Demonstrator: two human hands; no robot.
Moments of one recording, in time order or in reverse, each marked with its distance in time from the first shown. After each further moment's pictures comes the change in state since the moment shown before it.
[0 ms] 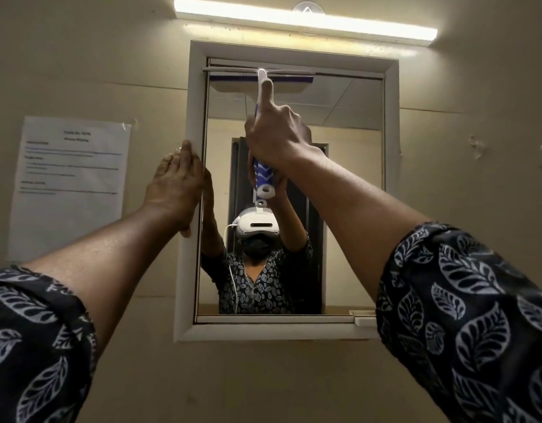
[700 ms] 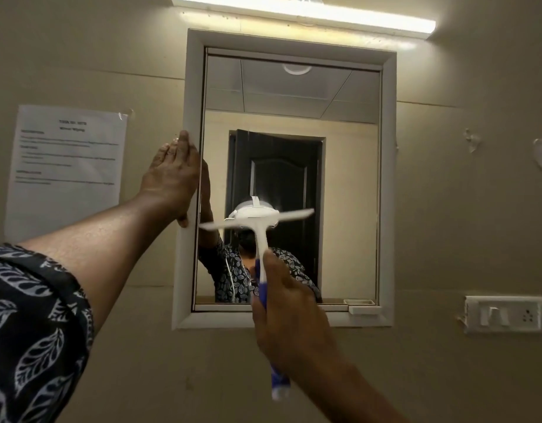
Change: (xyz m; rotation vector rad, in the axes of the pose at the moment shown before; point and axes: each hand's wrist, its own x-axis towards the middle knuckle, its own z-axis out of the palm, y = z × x) left_hand -0.006 -0.002 -0.006 -0.026 -0.025 0.019; right_hand -0.230 0.026 0.038 0.188 -0.383 0.130
